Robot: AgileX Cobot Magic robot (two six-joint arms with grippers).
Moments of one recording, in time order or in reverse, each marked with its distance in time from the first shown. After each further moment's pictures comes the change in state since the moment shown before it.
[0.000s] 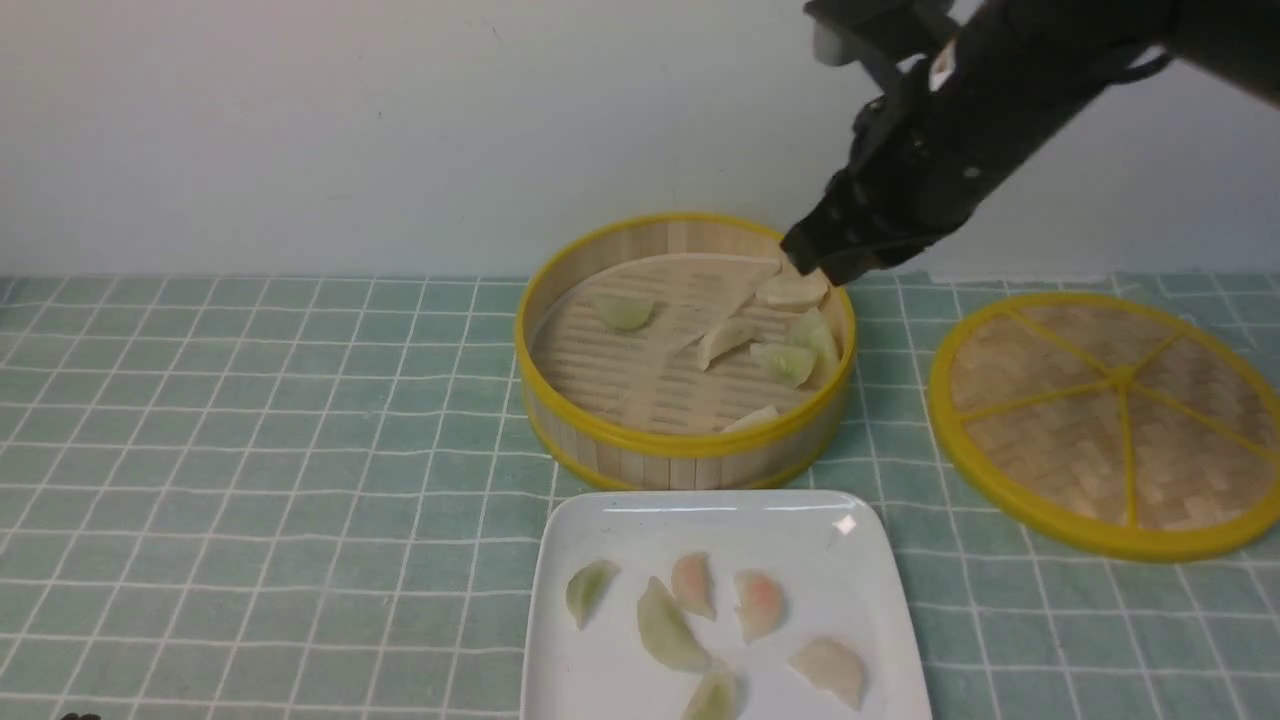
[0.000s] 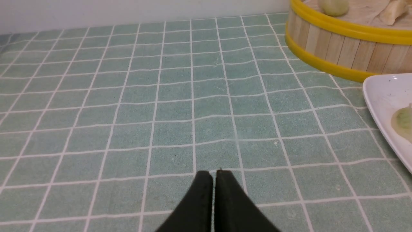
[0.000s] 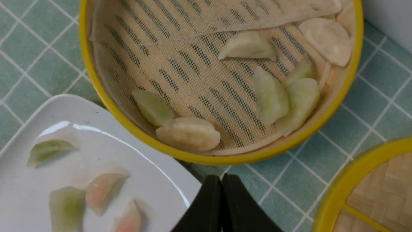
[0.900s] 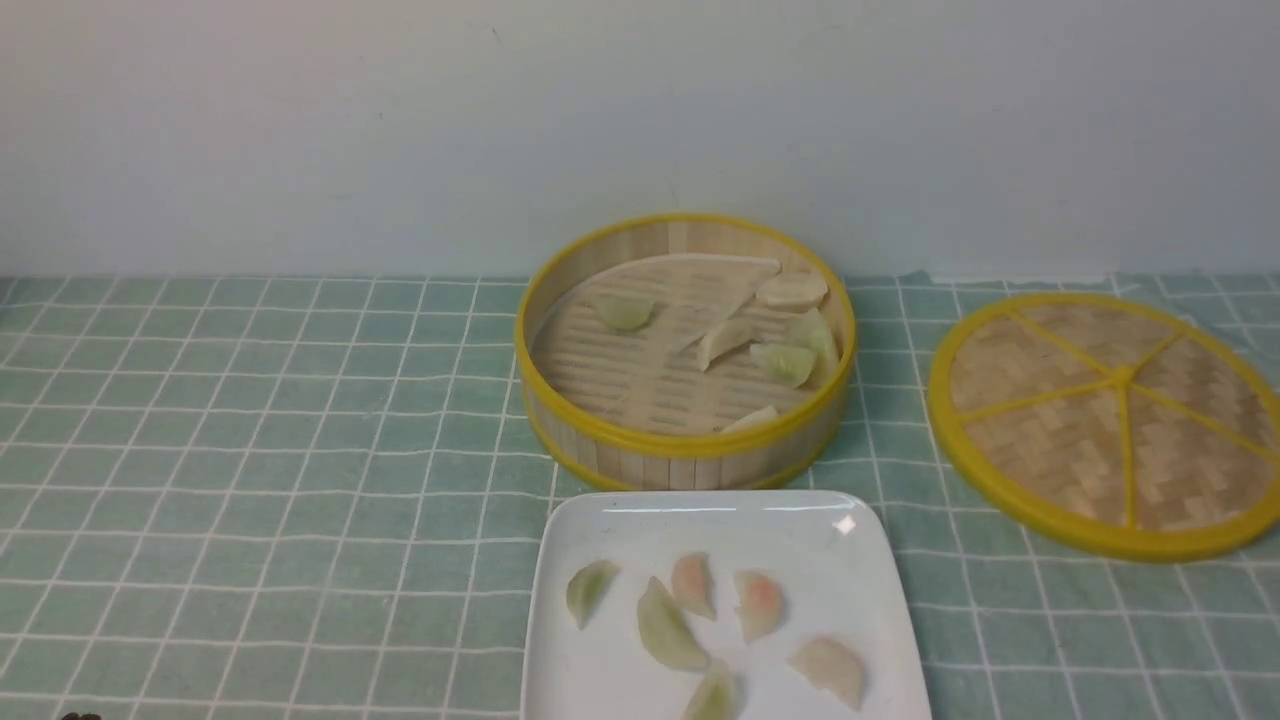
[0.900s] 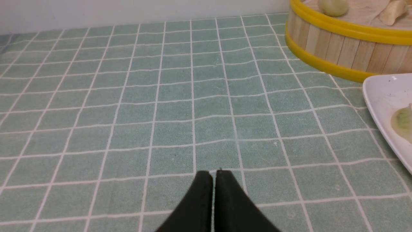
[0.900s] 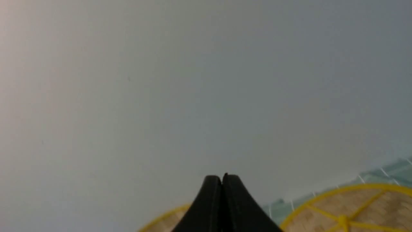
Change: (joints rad) right arm -0.385 -1.618 1.387 -0.008 -0.827 0.594; left arm 0.000 0.000 0.000 0.000 0.000 0.000
